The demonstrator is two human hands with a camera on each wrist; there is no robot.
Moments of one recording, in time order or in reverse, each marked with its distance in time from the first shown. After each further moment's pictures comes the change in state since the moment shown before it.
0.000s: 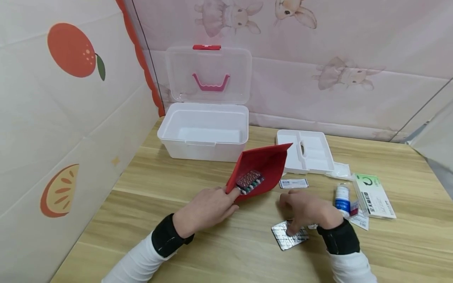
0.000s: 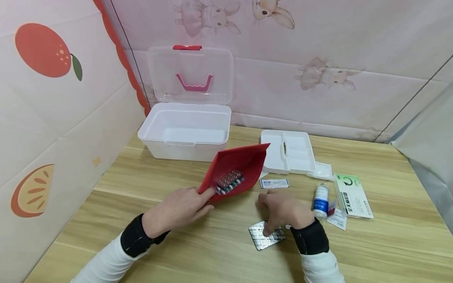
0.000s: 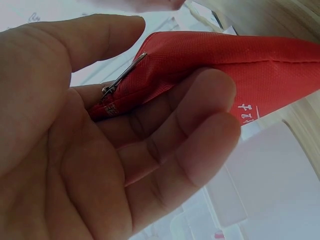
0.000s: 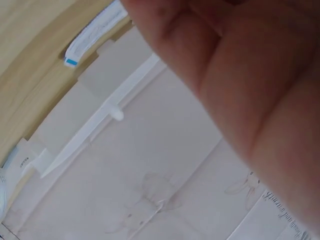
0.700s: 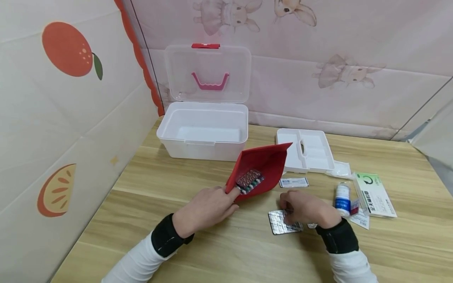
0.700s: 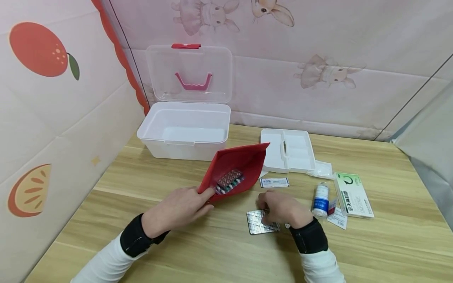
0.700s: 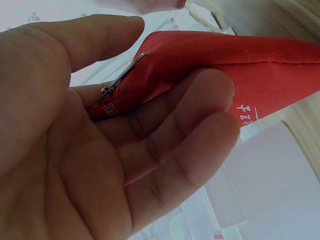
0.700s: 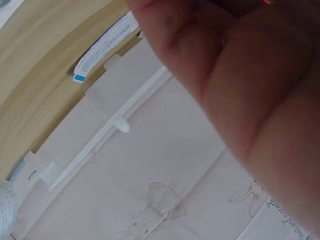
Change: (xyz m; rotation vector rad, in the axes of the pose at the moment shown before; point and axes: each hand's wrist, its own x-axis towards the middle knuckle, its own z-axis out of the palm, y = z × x) left_hand 0.001 0.000 0.000 -0.002 -0.012 -0.010; right_hand 0.006 0.001 0.006 0.063 0.013 -0.057
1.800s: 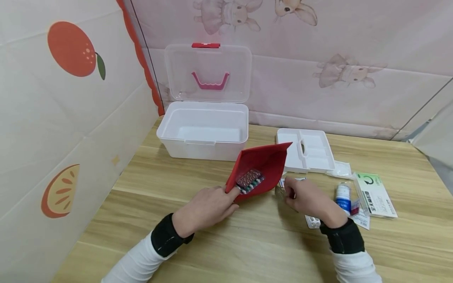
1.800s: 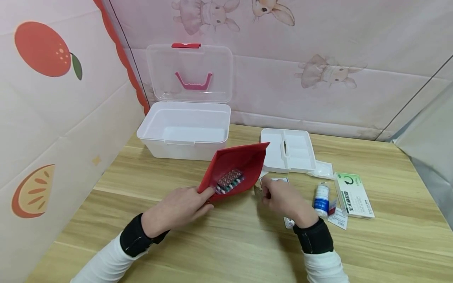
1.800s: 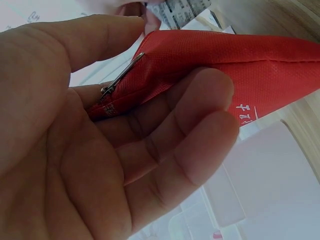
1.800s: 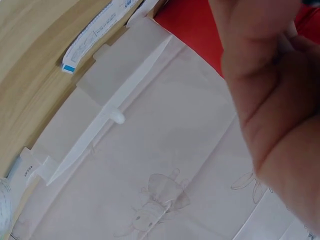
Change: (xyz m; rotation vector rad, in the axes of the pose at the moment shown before) left_hand 0.001 -0.001 0.000 -0.025 -0.017 -0.017; right_hand -0.006 0.005 -0.012 0.057 0.360 -0.150
